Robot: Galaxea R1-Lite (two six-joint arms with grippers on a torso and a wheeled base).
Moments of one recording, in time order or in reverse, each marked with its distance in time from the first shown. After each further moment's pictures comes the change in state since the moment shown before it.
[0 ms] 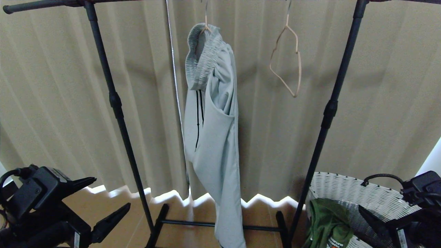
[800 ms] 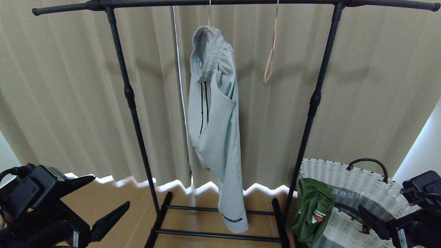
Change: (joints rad) left arm 0.000 -0.008 -0.007 0.000 0.000 -0.001; right arm 0.000 0.000 -0.001 0.000 0.000 0.000
